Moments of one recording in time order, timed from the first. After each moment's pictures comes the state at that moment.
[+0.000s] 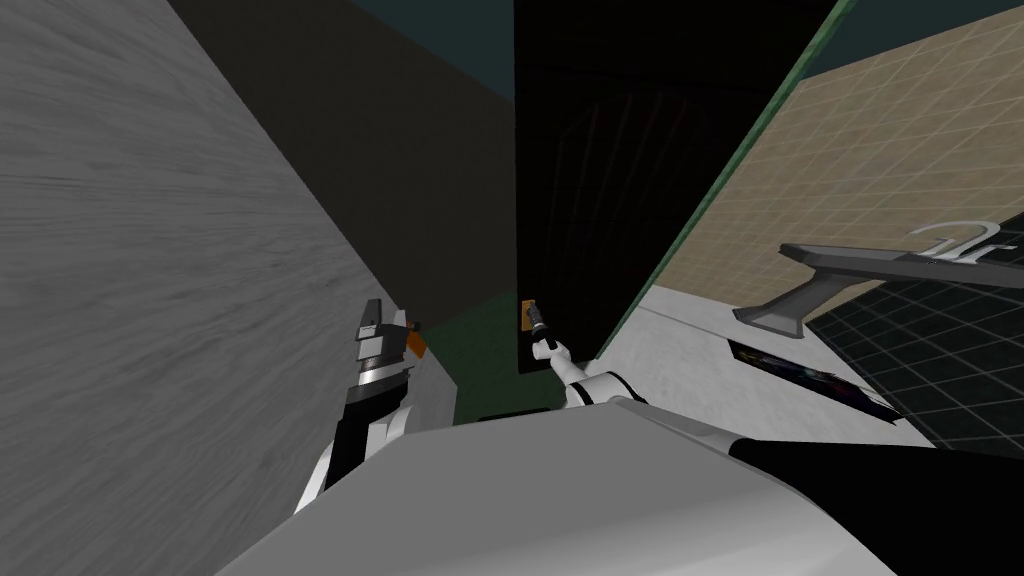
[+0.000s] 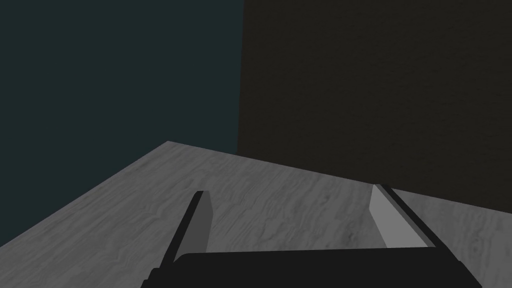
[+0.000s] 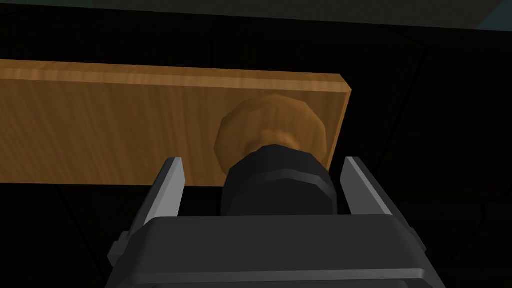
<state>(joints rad) -0.53 0.02 -0.07 -0.56 -0.16 -0.54 0.18</state>
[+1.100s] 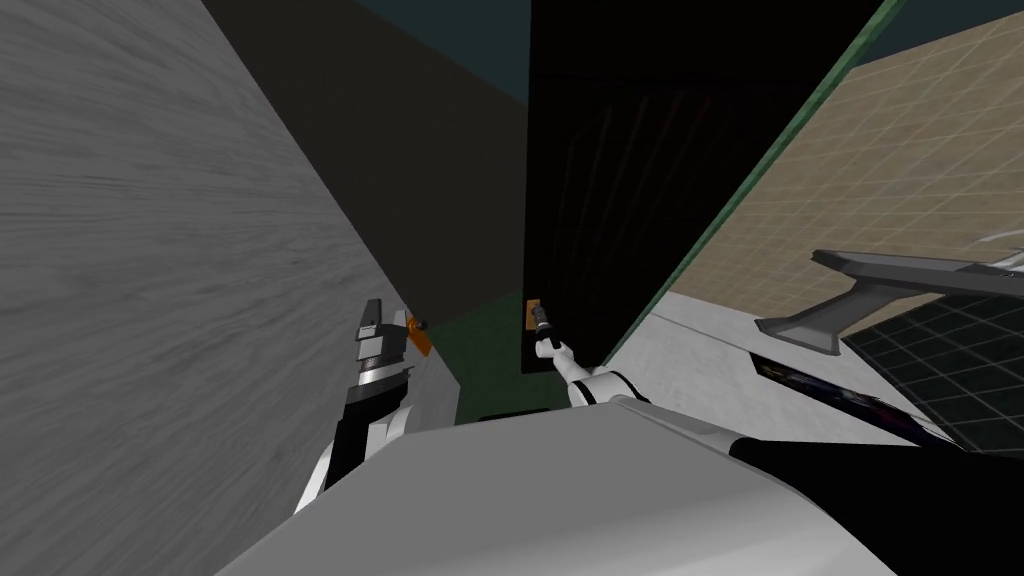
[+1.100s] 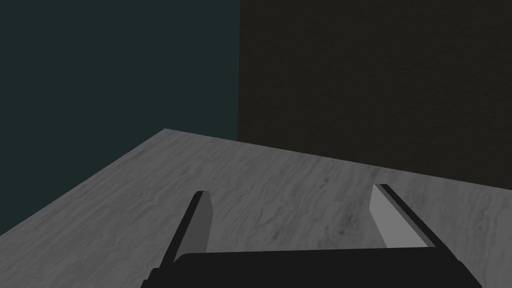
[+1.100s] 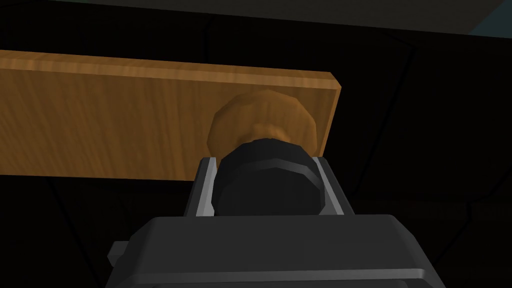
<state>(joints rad) -0.53 0.00 -0.09 -0.55 -0.22 -0.55 0.25</state>
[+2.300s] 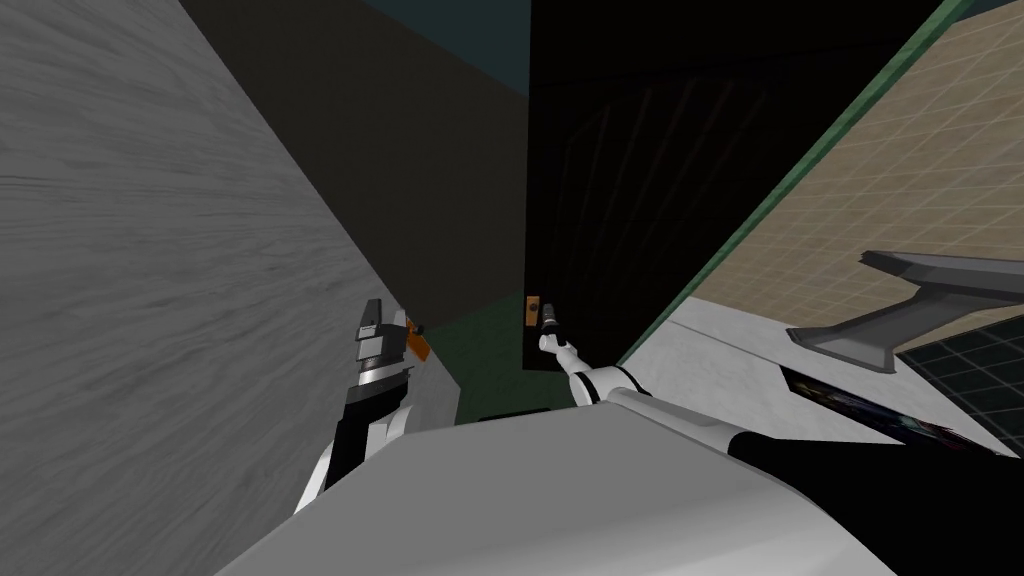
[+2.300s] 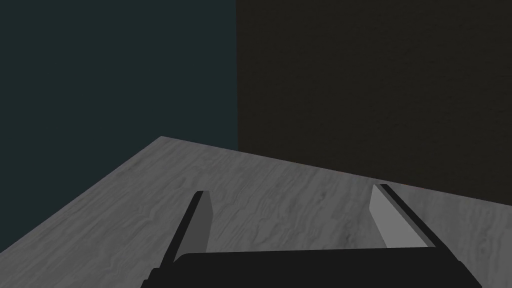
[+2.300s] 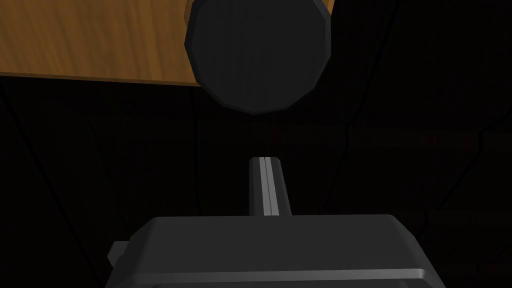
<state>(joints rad) -0.58 -0.04 -0.16 -0.49 -0.40 -0.62 0.41</state>
